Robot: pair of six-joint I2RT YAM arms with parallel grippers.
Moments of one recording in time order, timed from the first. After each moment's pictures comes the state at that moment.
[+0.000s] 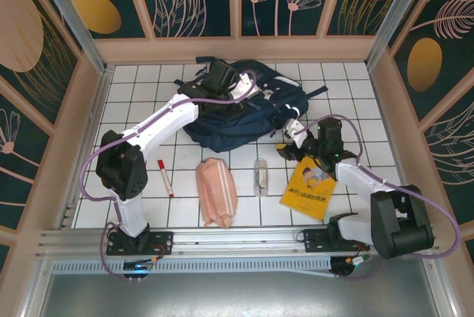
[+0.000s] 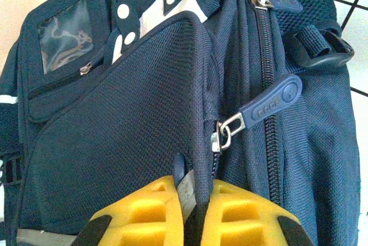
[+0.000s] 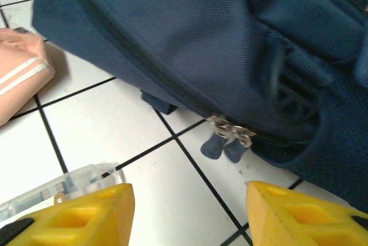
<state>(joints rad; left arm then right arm) -0.64 1.86 1.66 -0.64 0.12 0.40 0.24 1.24 0.47 0.18 -0.63 -0.55</state>
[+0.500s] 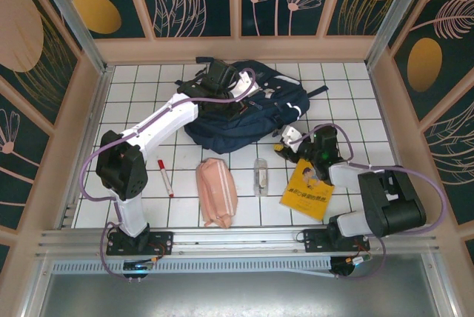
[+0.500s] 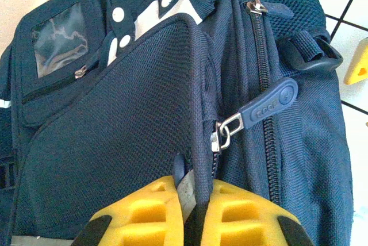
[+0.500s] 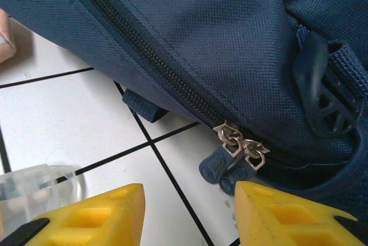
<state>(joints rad) -0.64 1.86 1.67 -0.64 0.15 0.36 0.26 1.41 0.39 0.54 -0.58 -0.62</state>
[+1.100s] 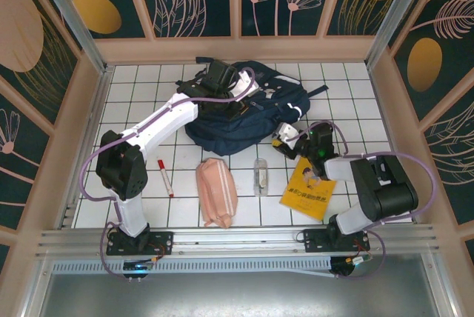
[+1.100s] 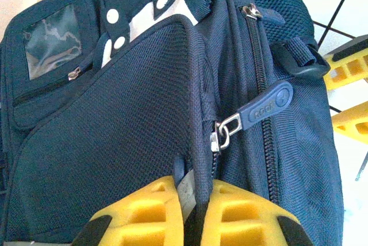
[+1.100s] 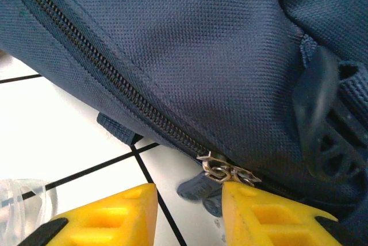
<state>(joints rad) -0.64 1.86 1.67 -0.63 0.18 0.33 0.27 1.52 0.42 0.64 -0.57 -0.63</state>
